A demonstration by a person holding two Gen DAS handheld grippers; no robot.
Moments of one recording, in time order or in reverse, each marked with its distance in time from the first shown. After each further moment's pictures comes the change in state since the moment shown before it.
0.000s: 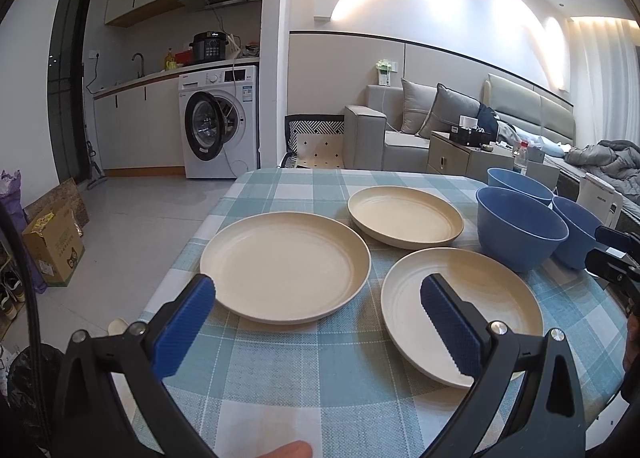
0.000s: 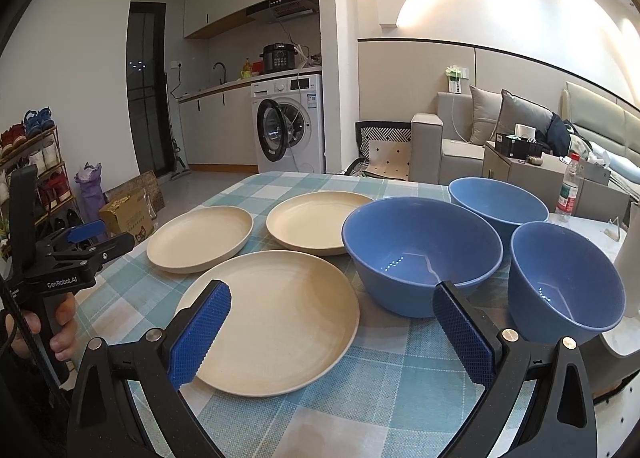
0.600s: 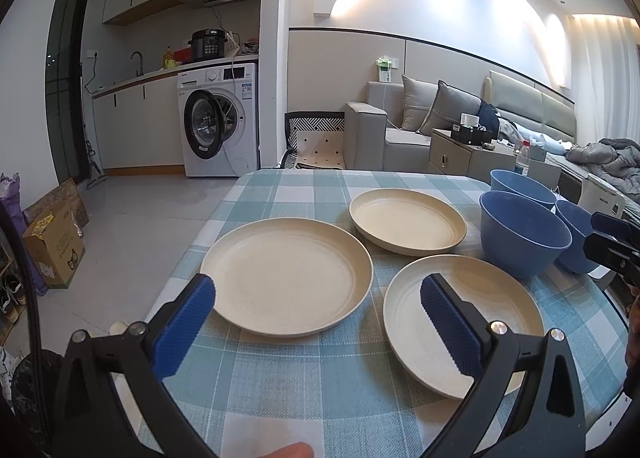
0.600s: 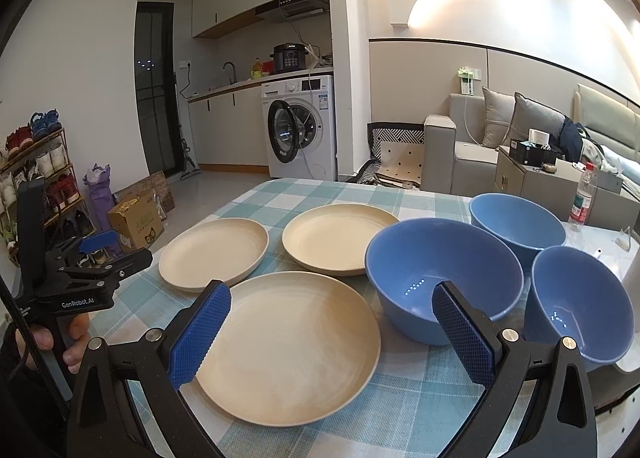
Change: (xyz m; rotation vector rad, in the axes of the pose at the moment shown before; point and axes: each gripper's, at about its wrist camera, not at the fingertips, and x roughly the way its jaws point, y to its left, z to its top) left arm 0.007 0.001 0.012 0.004 0.013 0.000; right arm 0.012 0.012 0.032 -0.008 0.007 0.057
